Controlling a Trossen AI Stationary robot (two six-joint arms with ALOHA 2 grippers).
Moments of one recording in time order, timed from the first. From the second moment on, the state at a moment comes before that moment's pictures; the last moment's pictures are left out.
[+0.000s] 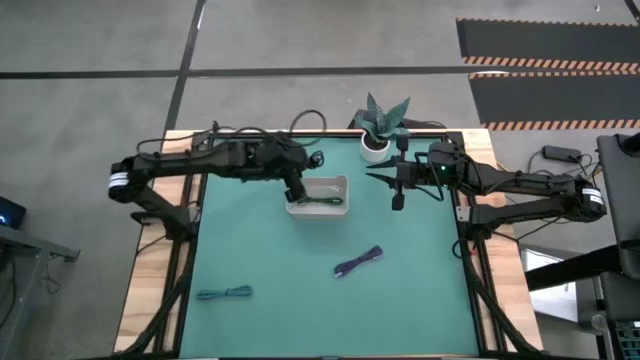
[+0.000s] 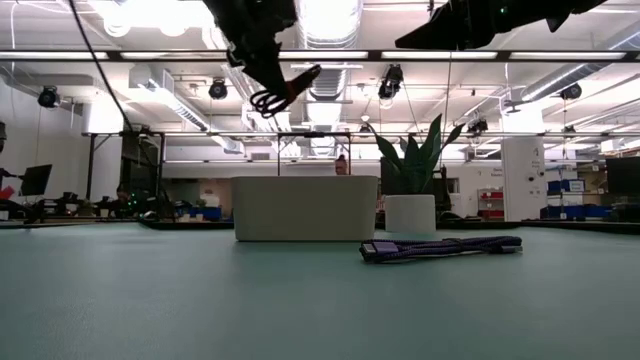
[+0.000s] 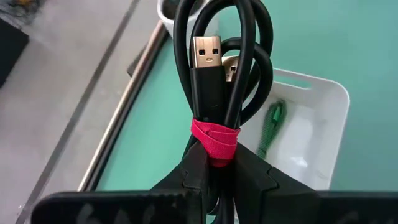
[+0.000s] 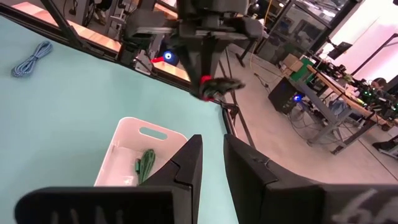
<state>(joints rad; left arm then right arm) 0.18 1.49 1.39 -0.75 -0.34 0.01 -0.26 1.00 0.74 0.06 -0.10 -0.52</state>
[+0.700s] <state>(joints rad) 0.16 1.72 1.62 -0.99 -0.25 -0.05 -0.26 1.00 0.74 0.04 -0.05 -0.53</state>
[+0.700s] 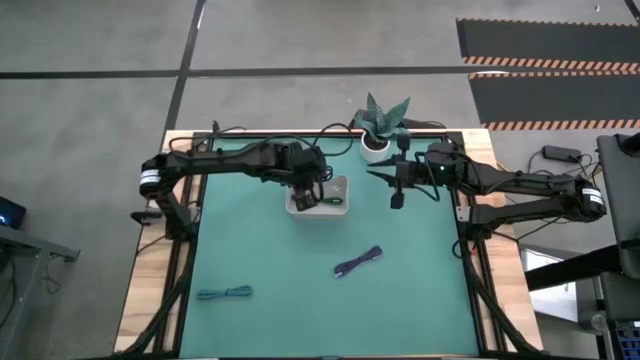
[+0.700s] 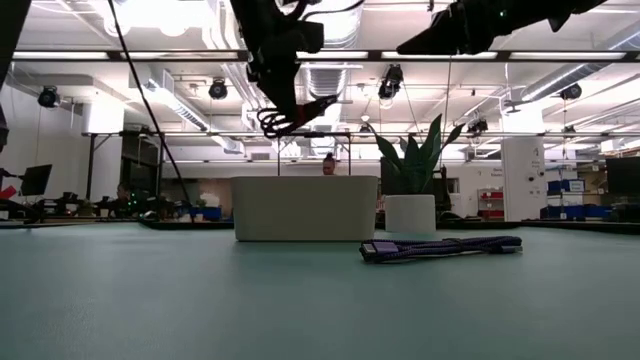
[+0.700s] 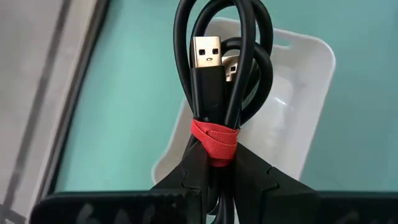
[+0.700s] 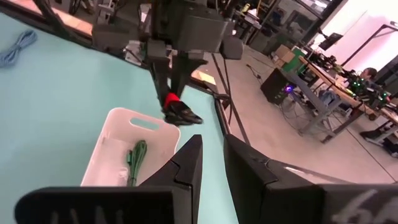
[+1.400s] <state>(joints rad) 0.17 1.78 1.61 -1.04 -0.20 -0.10 -0.27 0.91 0.73 -0.11 -0.05 -0.53</state>
